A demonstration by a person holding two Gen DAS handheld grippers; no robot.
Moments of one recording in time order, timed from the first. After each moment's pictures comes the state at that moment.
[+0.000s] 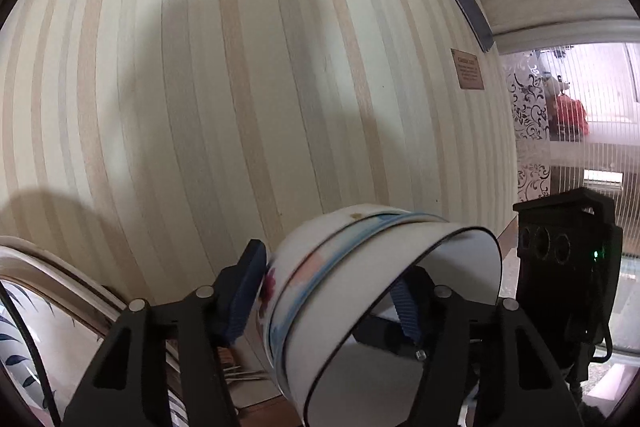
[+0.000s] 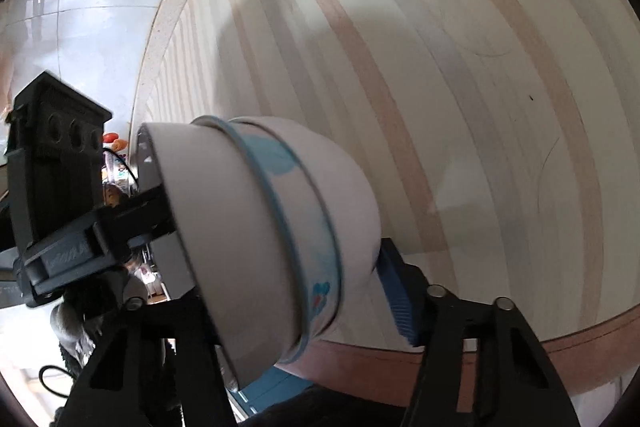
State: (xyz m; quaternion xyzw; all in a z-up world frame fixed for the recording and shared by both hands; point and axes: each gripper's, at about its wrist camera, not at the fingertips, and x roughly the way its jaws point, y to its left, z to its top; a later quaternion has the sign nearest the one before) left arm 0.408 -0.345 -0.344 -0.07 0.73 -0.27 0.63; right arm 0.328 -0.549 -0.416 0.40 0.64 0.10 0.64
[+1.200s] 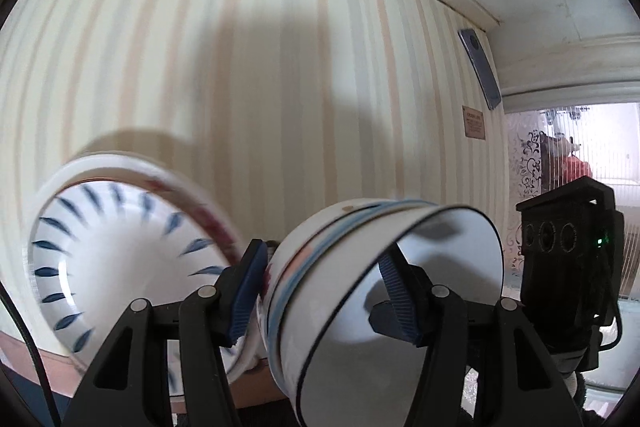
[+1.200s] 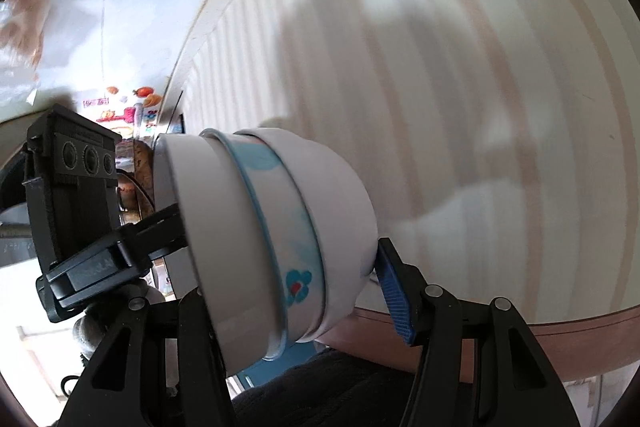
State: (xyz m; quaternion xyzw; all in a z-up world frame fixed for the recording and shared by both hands) left arm 0.396 -0.253 -0.290 -0.13 0.70 -0.20 0.67; right arm 0.399 -0.469 -0.370 0.36 0.66 0.18 0.63
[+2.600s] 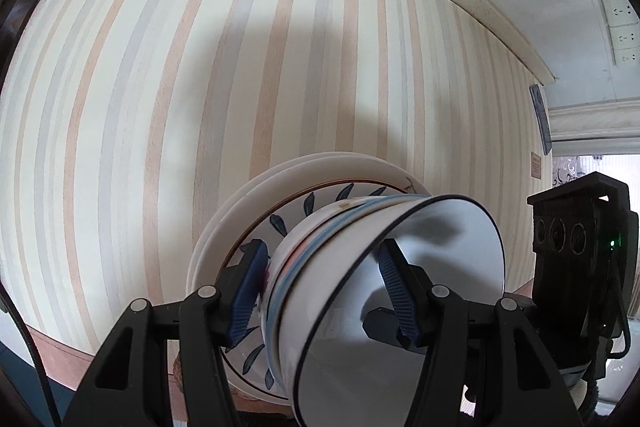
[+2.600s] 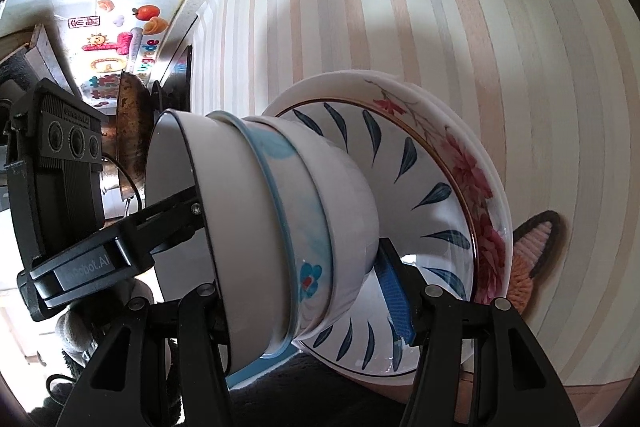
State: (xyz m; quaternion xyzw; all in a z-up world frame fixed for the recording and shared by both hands) left arm 0.396 -0.113 -0.315 -0.15 0.70 -0.13 0.69; right arm 0.434 -0.293 -0.395 0.29 0.69 0.24 0.62
